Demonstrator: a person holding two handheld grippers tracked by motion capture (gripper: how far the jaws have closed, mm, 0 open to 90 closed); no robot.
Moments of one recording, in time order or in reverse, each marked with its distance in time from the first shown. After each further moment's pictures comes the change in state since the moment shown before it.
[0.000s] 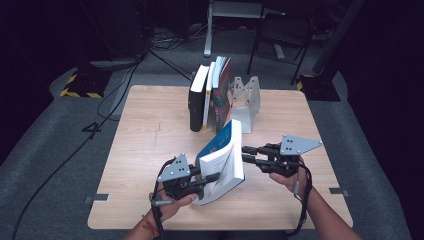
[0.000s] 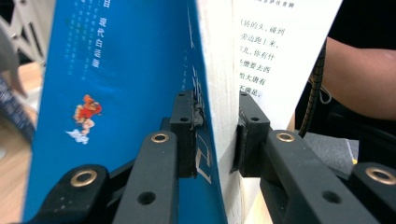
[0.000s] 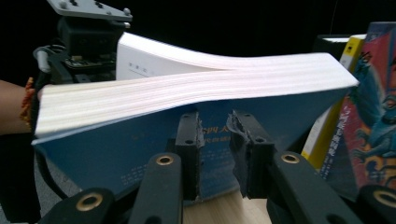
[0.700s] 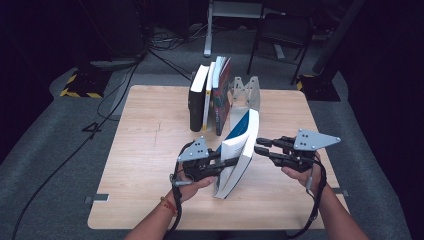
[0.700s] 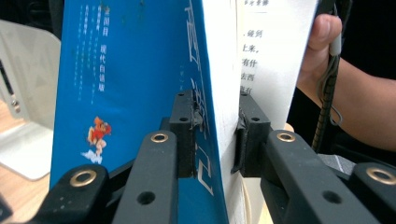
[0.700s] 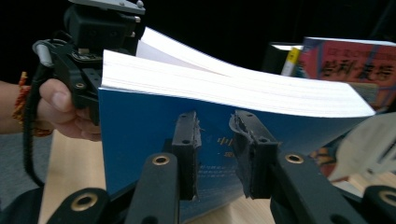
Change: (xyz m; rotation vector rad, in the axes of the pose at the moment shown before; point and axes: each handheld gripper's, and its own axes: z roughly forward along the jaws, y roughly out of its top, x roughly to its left) left arm 0.020 0.026 0.045 -0.064 -0.059 0.015; right arm -0.008 0.012 -0.027 0.035 -0.121 -0.056
